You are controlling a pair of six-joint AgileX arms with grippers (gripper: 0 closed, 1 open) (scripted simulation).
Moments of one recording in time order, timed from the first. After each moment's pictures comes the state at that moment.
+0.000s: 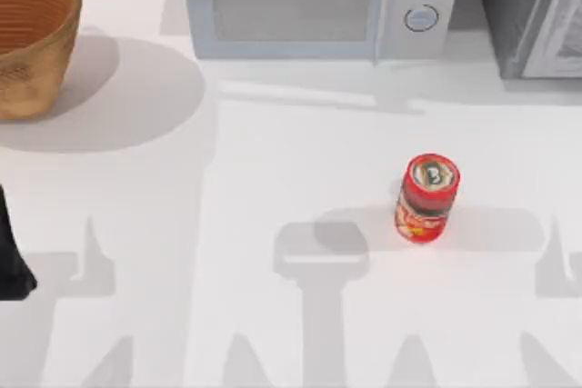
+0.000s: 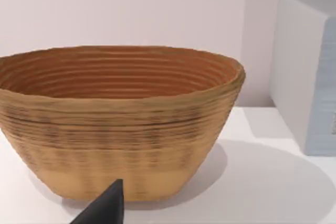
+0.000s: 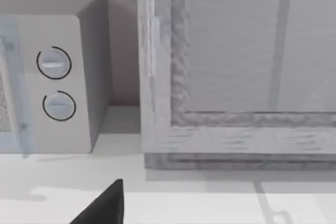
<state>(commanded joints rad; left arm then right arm) 0.00 0.00 0.00 0.00 0.00 0.00 0.00 0.00 0.00 0.00 0.00 0.00</state>
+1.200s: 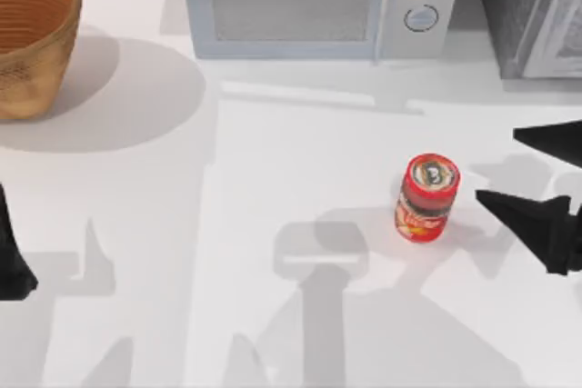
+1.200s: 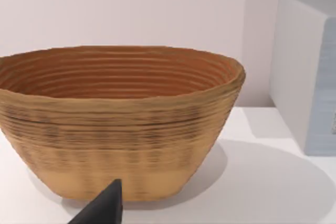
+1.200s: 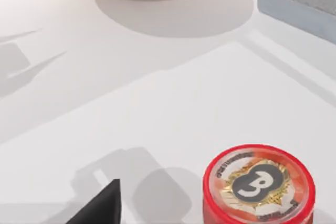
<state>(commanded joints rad) 0.00 0.00 0.00 0.00 0.00 0.00 0.01 1.38 0.42 0.51 -0.94 -0.25</state>
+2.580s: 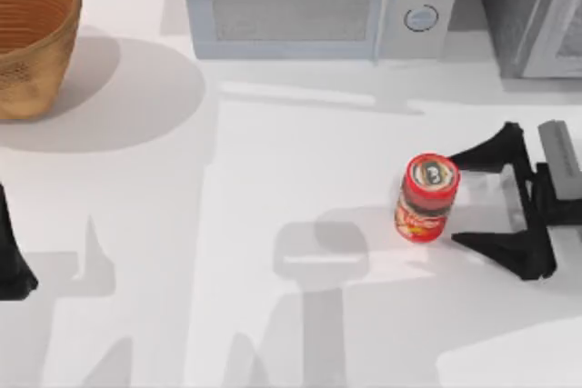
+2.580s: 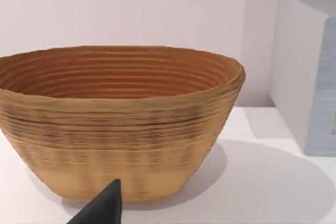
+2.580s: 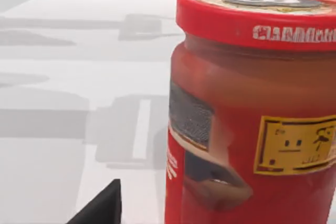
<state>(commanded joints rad) 0.00 0.00 0.00 0.00 0.00 0.00 -0.05 2.40 0.88 1.04 -1.58 -0.46</state>
